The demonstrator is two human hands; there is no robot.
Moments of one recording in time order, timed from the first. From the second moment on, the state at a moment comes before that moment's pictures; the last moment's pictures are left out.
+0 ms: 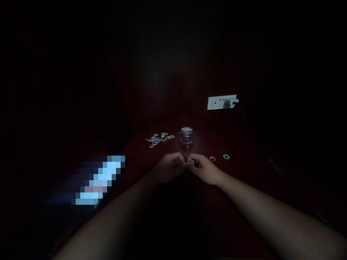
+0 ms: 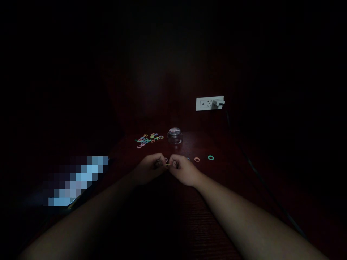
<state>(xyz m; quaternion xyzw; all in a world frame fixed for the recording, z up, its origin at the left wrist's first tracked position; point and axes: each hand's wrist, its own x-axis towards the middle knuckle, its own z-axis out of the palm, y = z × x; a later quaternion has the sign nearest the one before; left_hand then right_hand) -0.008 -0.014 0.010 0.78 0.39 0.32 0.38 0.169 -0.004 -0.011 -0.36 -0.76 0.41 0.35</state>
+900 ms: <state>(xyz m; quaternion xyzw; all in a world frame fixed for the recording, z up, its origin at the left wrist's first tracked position) -0.009 -0.014 0.007 0.78 0.39 0.31 0.37 0.167 -0.005 -0.009 -0.39 -0.75 0.40 0.36</state>
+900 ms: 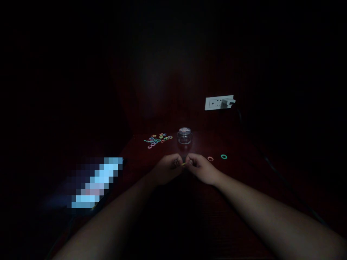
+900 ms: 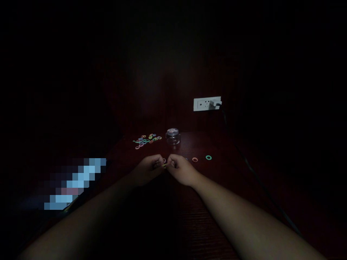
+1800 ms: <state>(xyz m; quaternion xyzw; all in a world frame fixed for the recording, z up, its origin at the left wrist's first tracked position) -0.007 -0.014 0.009 0.75 0.39 0.33 0.41 0.168 -0.004 -0.010 -0.38 -0.75 0.41 0.36</state>
